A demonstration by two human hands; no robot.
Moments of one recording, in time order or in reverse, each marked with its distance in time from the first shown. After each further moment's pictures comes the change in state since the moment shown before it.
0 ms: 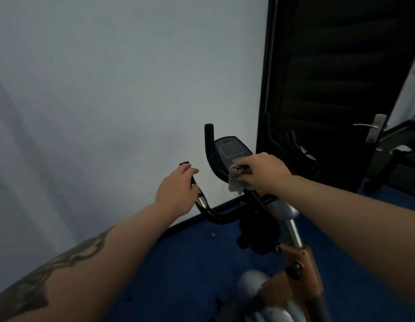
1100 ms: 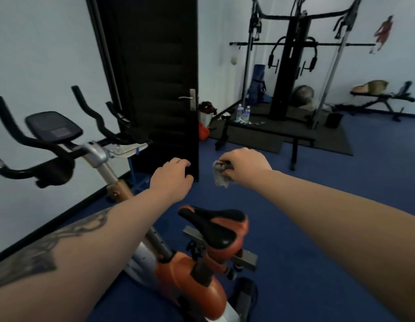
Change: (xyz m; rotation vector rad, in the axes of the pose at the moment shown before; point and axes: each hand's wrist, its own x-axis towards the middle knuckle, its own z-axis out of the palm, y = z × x) left_hand -0.266 0.464 0.090 -0.092 -0.268 0.426; right_hand -0.531 0.202 -0.141 -0.233 -0.033 0.482
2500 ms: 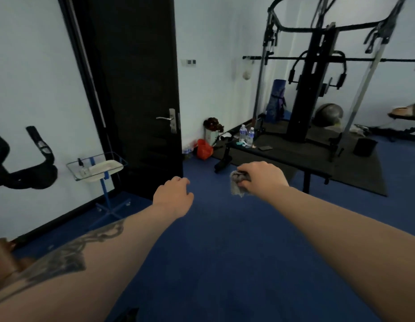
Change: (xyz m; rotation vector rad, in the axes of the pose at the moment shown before) left_hand 0.349 0.222 0.171 0.052 -0.059 -0.202; right_hand 0.226 0.435 0.041 0.026 0.048 -0.003
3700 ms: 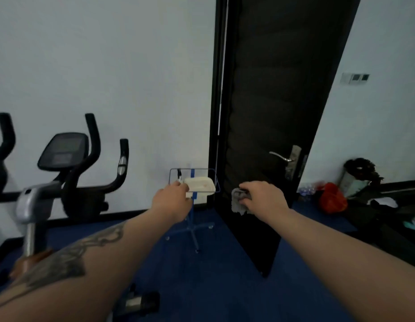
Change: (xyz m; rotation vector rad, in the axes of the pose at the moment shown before) left_hand 0.305 -0.245 -0.021 0.154 0.205 -0.688; right_hand 0.493 -0.152 0.156 0.244 -0.027 -0.650
